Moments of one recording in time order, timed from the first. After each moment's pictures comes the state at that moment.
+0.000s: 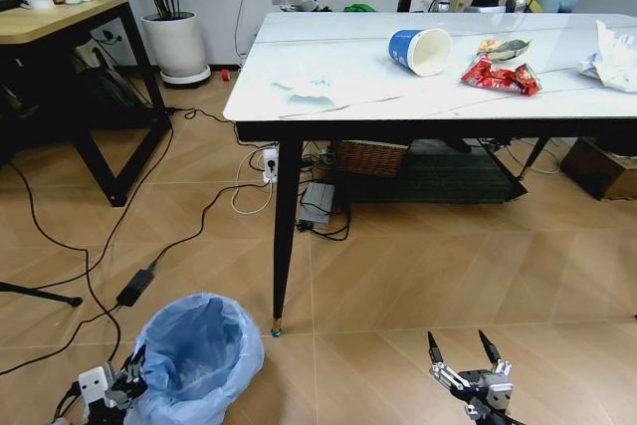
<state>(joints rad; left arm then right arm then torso) 1.95 -1.37 -0.86 -2.18 -0.65 0.18 -0.02 -1.90 1.57 0.75 1.90 0.19 0.49 -0.30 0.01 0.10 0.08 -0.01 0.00</state>
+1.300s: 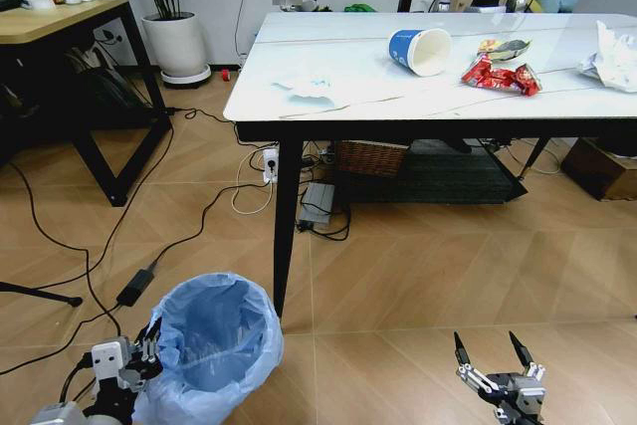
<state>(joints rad) 2.00 -1.32 -0.80 -2.33 -0.46 0.13 -0.08 -1.95 1.55 0.82 1.95 0.20 0.49 -0.28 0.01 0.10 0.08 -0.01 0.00</state>
